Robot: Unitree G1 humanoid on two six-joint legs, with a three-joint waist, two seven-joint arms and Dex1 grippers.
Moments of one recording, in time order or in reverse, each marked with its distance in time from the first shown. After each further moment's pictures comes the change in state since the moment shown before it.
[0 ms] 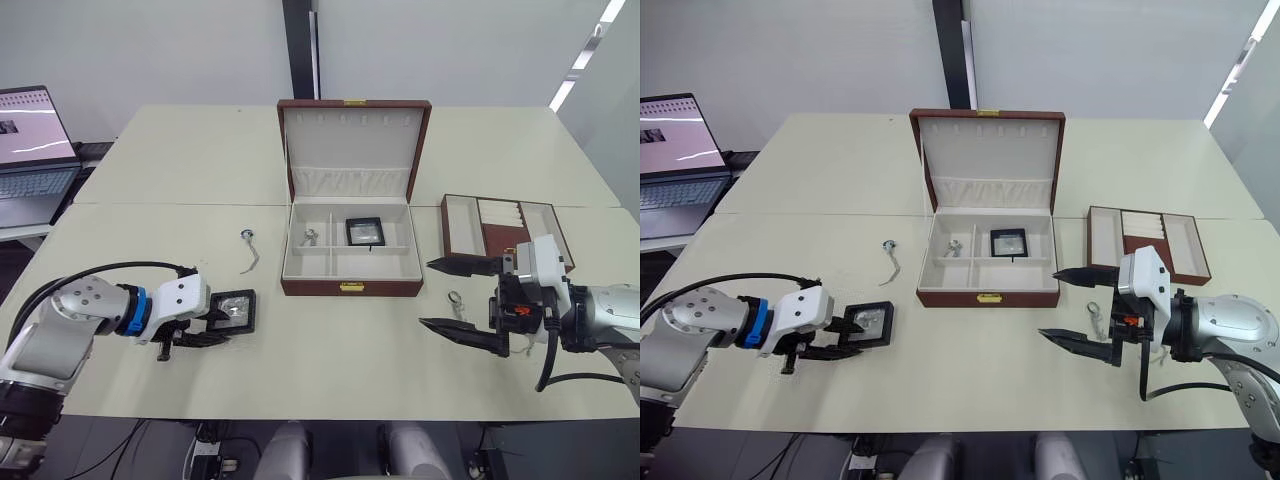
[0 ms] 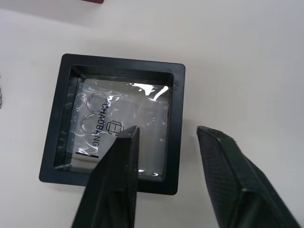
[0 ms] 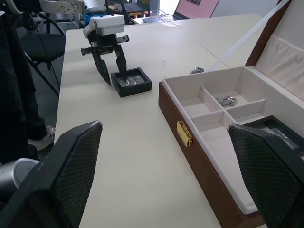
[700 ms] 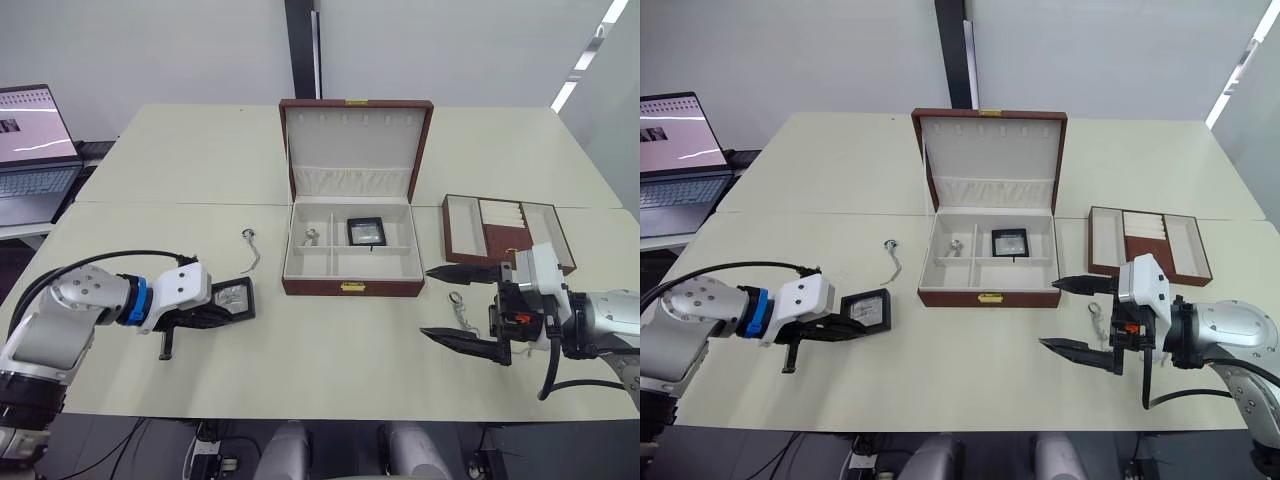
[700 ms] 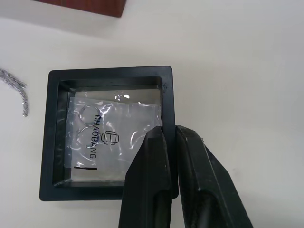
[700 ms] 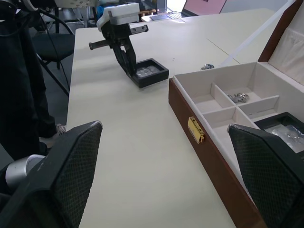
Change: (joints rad) left arm -0.085 0.004 0.002 -0.035 -0.032 0.084 -0.007; right arm 0.031 0.003 0.000 -0.002 -0.003 -0.017 0.029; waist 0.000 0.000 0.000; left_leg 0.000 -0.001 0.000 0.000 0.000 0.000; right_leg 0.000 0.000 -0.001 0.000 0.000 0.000
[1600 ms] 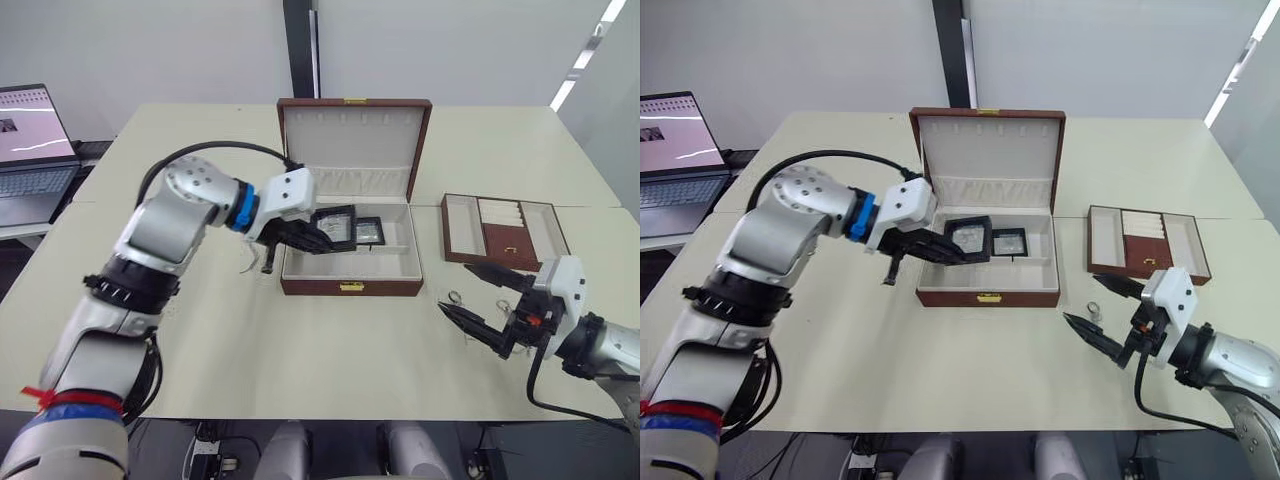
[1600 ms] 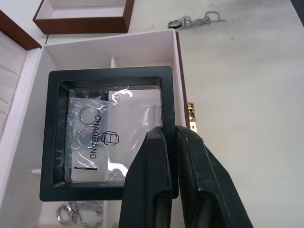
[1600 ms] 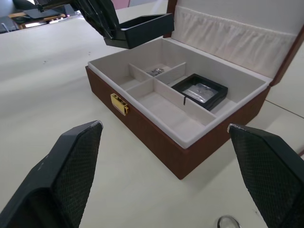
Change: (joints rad) left arm -0.702 -0.361 -0.333 0.153 0.038 0.201 -0.051; right arm 0.237 0.137 -0.124 -0.051 -0.076 -0.040 -0.283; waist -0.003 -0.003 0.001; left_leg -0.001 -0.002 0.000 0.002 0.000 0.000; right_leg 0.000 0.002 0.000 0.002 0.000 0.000
